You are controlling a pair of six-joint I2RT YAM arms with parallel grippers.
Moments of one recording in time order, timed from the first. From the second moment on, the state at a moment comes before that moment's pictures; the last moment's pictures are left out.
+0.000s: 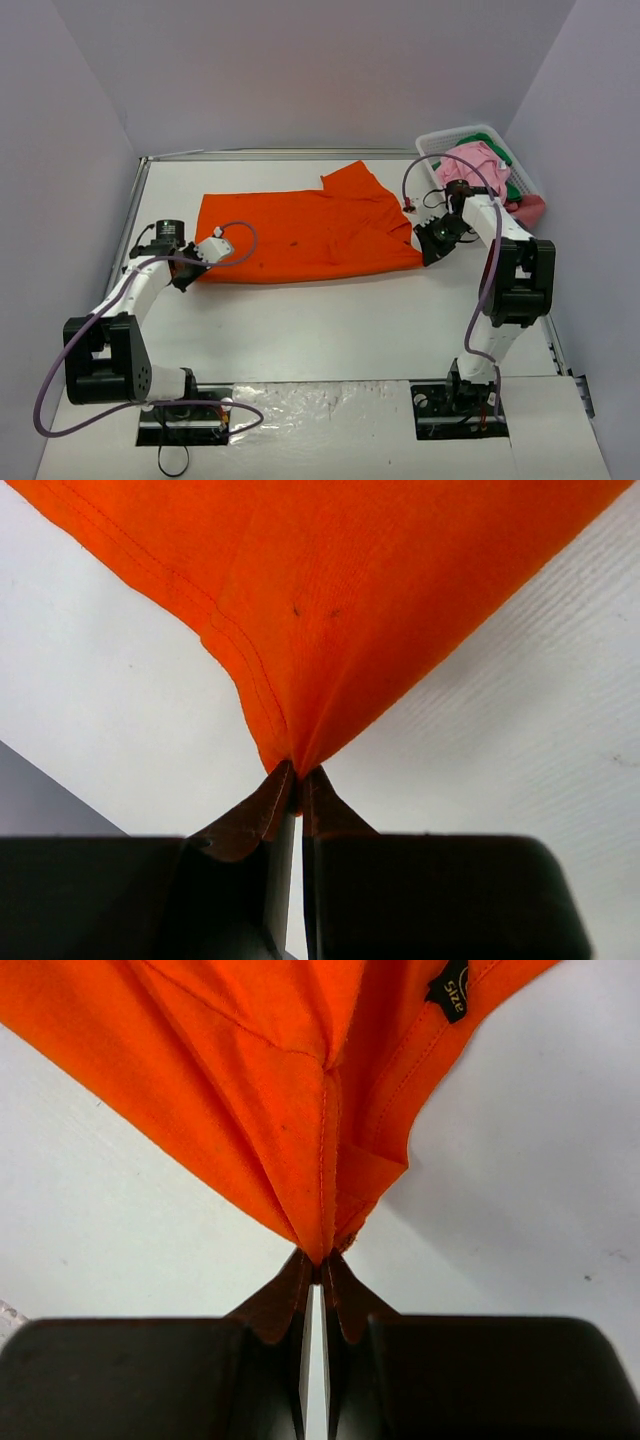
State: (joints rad) left arm 0.04 1.36 0.85 -0.61 0.13 0.96; right arm -0.03 1.84 1.34 -0.97 -0.38 -0.72
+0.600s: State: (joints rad) left arm 0.05 1.17 0.84 -0.82 0.19 1.03; right arm -0.03 1.58 1.18 -1.09 -0.38 -0.79
